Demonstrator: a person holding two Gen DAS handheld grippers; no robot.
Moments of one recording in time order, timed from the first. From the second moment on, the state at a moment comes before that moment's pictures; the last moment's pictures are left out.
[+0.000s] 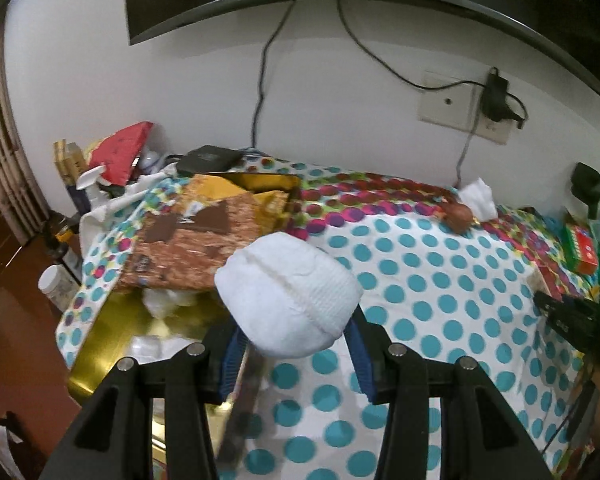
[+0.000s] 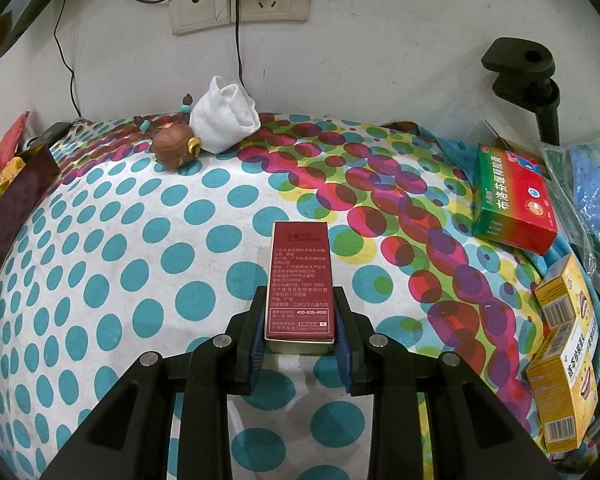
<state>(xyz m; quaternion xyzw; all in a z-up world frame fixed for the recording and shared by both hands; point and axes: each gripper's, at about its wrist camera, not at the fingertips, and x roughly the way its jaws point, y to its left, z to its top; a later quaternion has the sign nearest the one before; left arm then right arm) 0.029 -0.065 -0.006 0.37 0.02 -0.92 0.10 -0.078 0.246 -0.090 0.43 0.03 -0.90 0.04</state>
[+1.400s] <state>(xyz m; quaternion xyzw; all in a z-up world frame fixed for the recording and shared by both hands) 0.029 -0.193 -0.054 0.43 0.12 -0.88 0.17 -0.079 0.242 -0.089 0.43 0.05 -0.90 0.04</state>
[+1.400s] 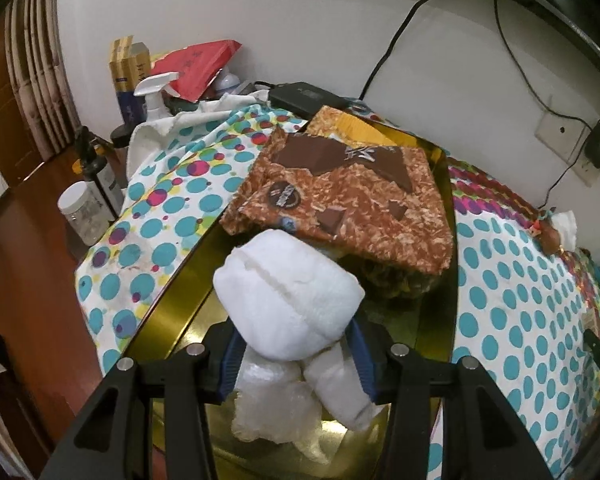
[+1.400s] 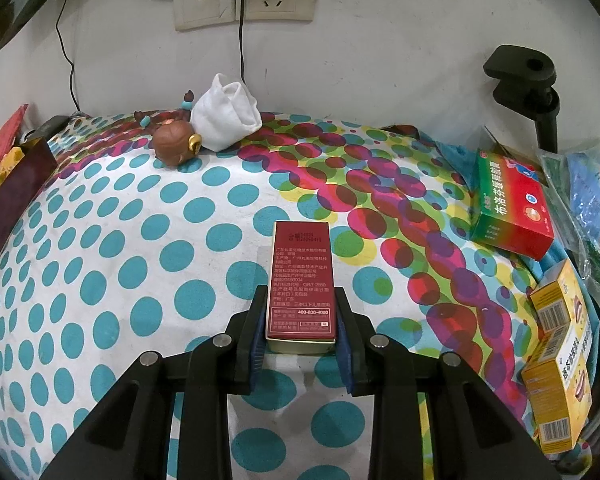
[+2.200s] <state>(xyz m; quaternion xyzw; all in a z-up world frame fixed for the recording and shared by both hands) 0.064 -0.193 -0.018 0.41 0.11 -0.89 0.17 -0.079 0.242 -0.088 0.43 0.05 -0.90 0.04</state>
